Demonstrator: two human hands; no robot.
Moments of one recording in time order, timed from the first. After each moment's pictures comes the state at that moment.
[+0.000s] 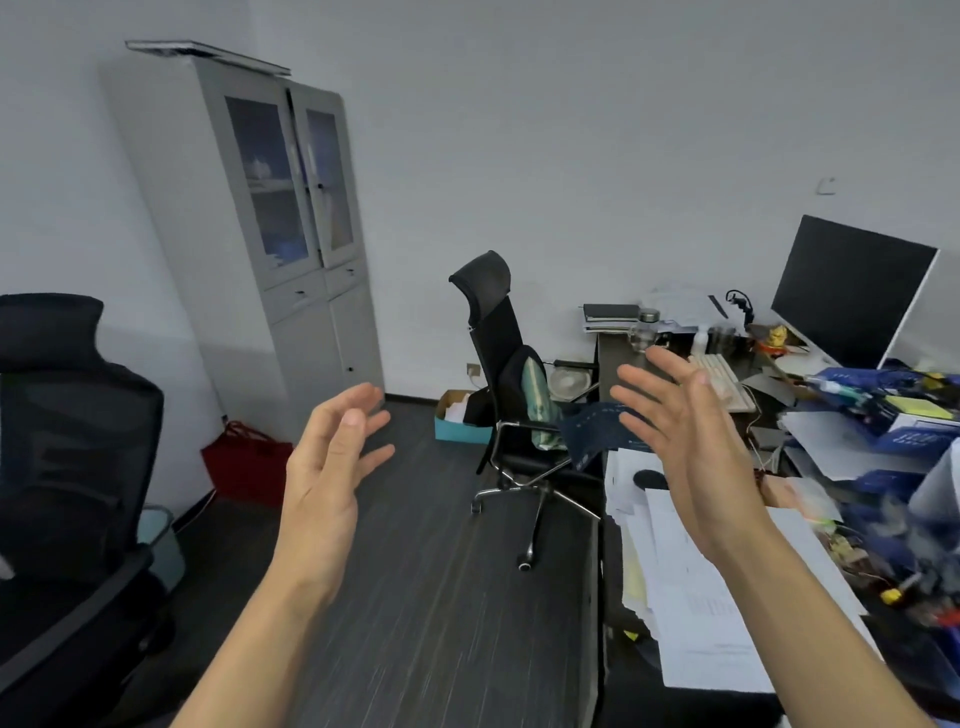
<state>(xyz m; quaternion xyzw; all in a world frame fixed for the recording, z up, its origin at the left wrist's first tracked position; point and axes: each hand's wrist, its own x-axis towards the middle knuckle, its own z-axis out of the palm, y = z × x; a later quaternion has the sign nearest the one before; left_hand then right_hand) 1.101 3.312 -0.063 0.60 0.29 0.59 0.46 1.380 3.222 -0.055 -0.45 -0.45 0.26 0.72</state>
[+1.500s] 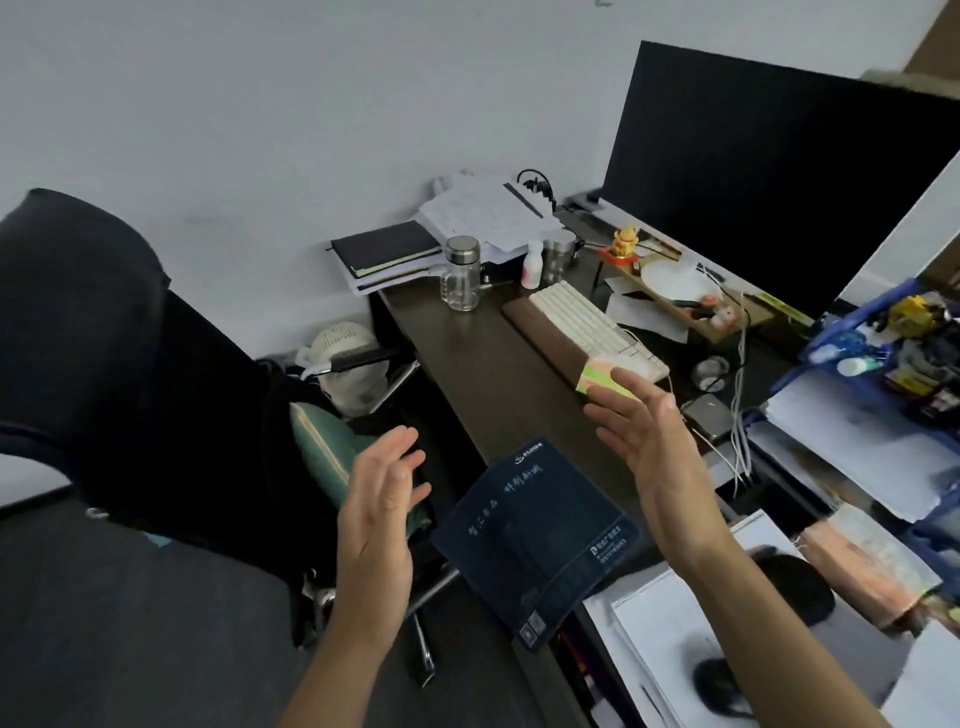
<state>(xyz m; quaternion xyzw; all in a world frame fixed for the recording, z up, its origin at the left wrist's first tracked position) 1.627 3.953 -0.237 0.63 0.18 0.29 0.70 1.770 3.758 -0.210 -0.68 -0.16 0.11 0.71</state>
